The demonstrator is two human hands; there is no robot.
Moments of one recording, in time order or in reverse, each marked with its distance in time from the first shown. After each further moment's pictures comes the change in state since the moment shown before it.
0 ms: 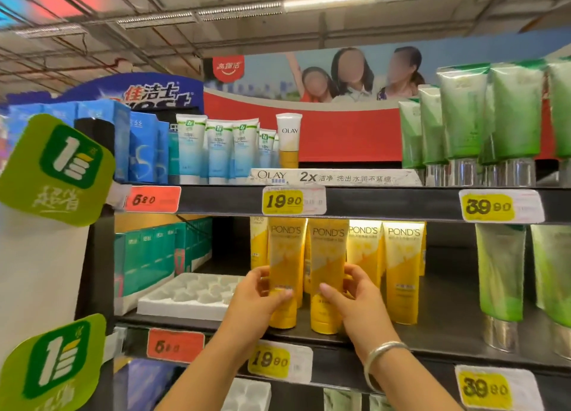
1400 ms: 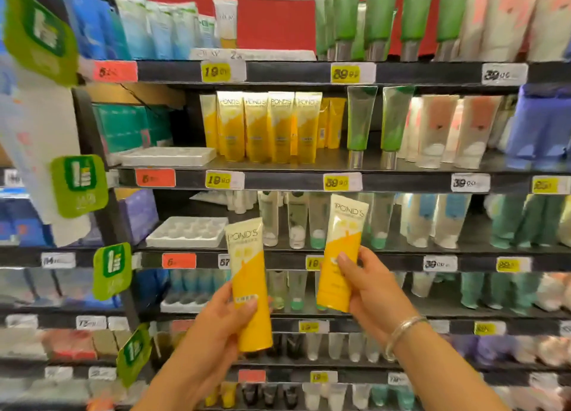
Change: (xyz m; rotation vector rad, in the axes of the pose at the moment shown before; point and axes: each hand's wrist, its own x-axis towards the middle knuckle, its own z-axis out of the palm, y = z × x) left_hand -0.340 -0.036 0.032 -0.519 -0.288 -0.464; right_hand -0.310 -0.010 -0.129 0.380 0.056 0.407
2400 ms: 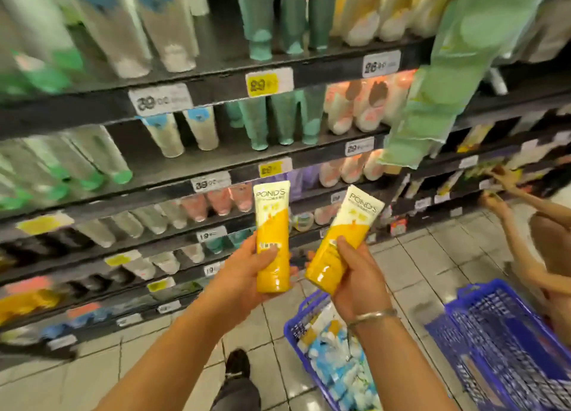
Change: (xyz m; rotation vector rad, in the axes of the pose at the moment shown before) left_hand 0.143 -0.389 0.365 0.150 -0.341 -0.745; right_hand -0.102 0.067 -0.484 0.472 0.883 0.067
